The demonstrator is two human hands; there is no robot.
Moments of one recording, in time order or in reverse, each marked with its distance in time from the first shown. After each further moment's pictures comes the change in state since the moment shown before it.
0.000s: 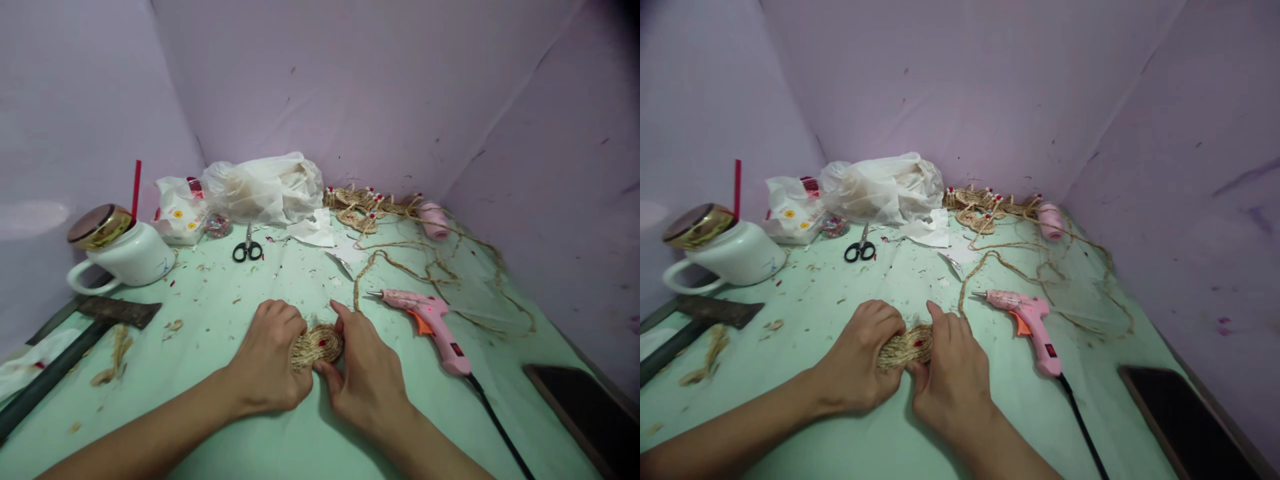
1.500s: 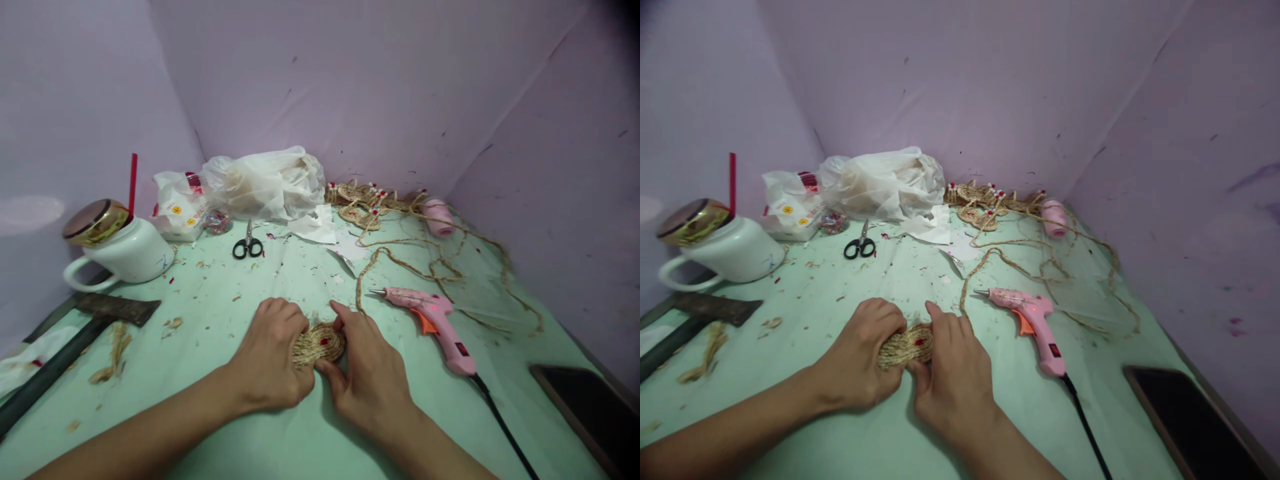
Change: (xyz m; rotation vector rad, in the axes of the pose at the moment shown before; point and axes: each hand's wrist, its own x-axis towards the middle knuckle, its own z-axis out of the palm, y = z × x) left_hand 0.001 -0.002 0.000 -0.024 -0.023 -0.026; right_hand 0.000 0.001 -0.002 0.068 -0.022 -0.048
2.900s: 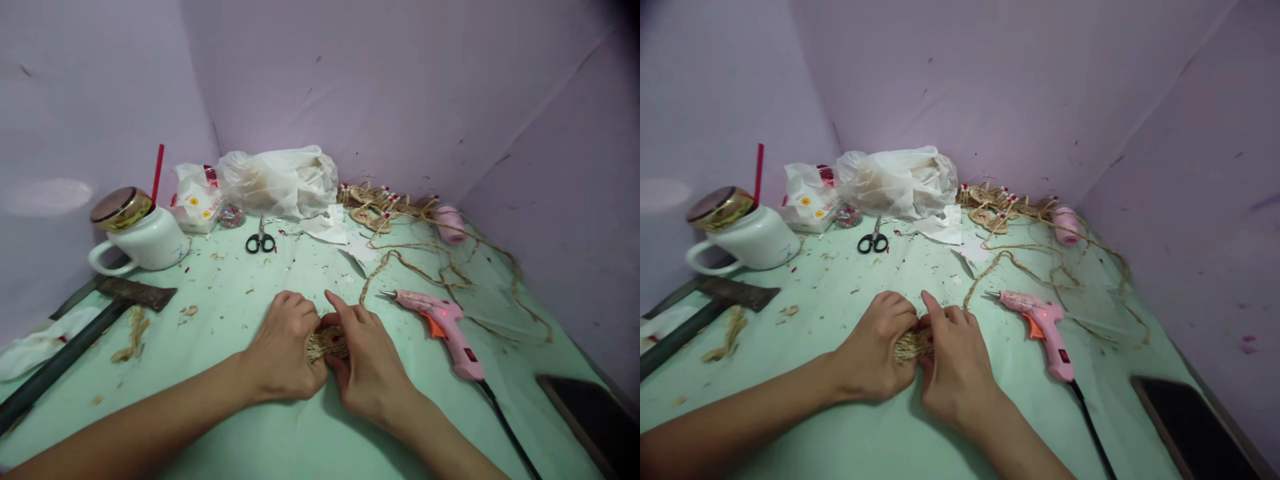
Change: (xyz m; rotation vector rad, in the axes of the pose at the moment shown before) left_hand 0.000 0.002 -0.001 -0.016 0.048 0.064; right_hand 0.019 -0.008 -0.006 0.078 -0.208 -0.065
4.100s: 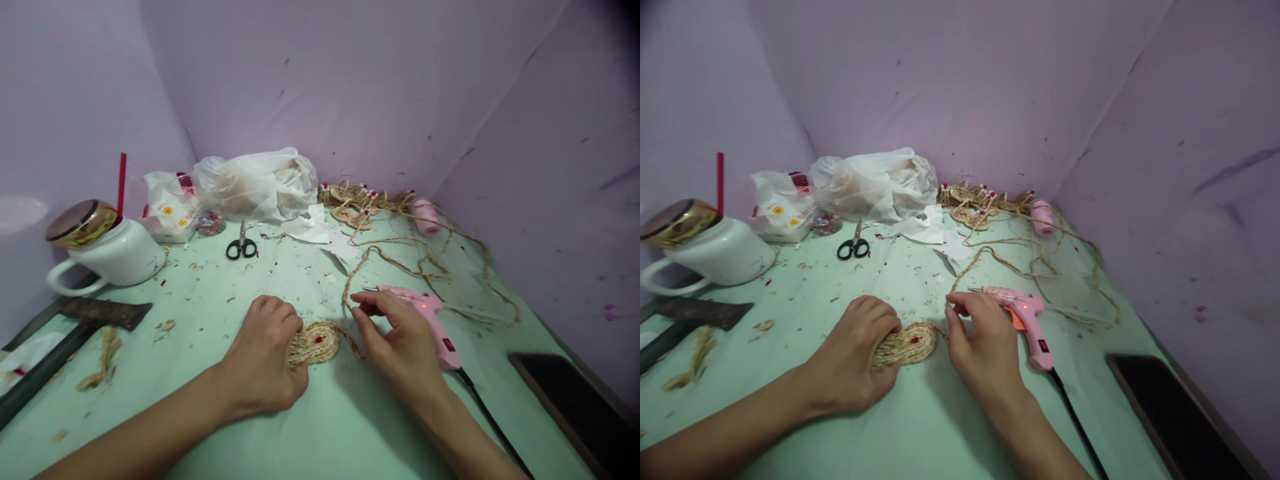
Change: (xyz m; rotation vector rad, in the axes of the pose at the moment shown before) left_hand 0.000 0.003 -0.009 0.090 -0.098 -0.036; right_hand -0.006 0.029 -0.023 0.058 0.538 0.103
